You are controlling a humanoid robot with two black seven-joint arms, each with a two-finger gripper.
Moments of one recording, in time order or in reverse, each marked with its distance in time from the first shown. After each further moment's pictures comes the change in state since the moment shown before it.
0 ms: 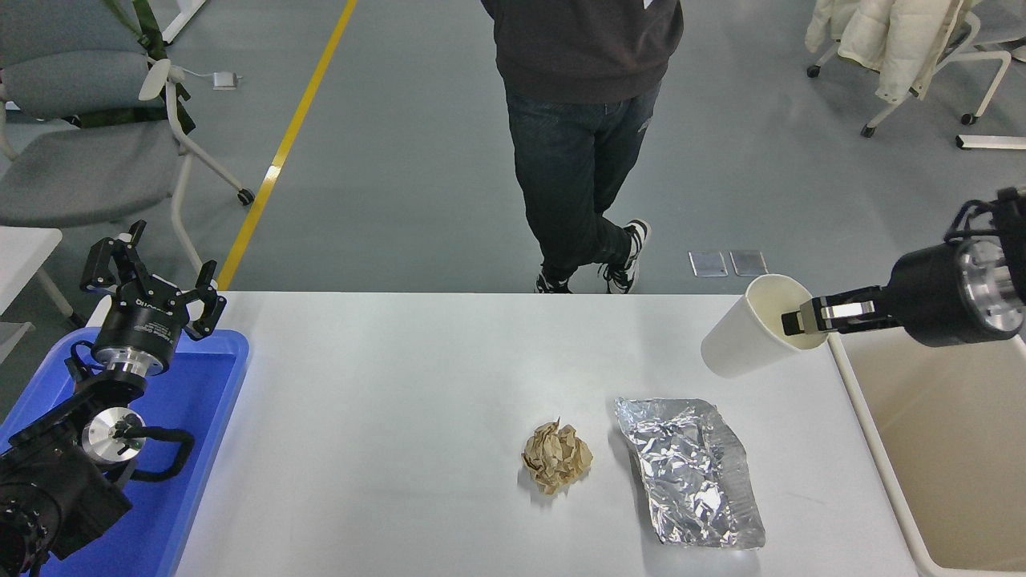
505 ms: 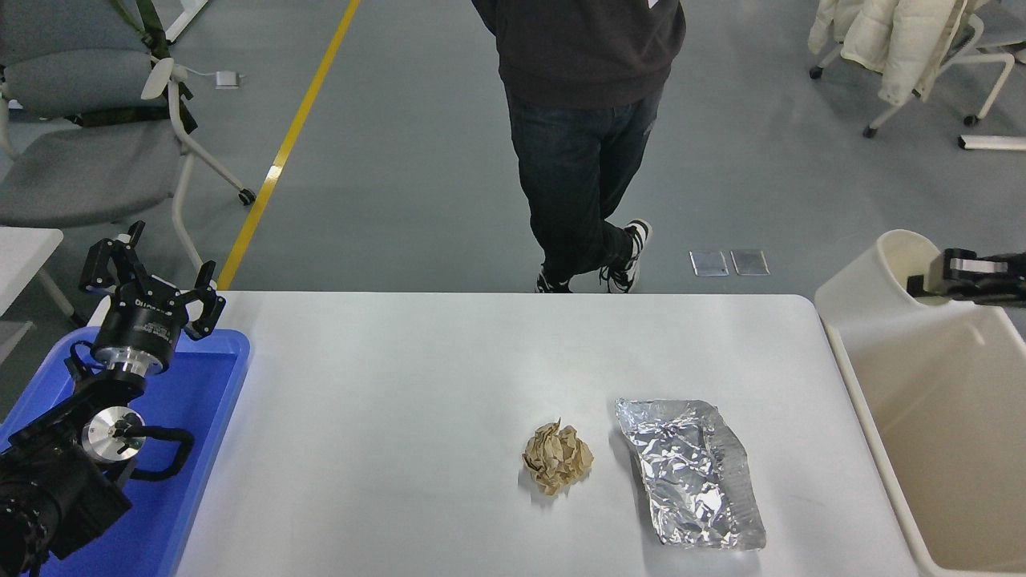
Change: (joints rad) left arm 0.001 0.000 0.000 0.000 0.000 0.000 0.000; right arm -0.111 -0.078 -0.007 -0.277 -0.005 -0.081 0.175
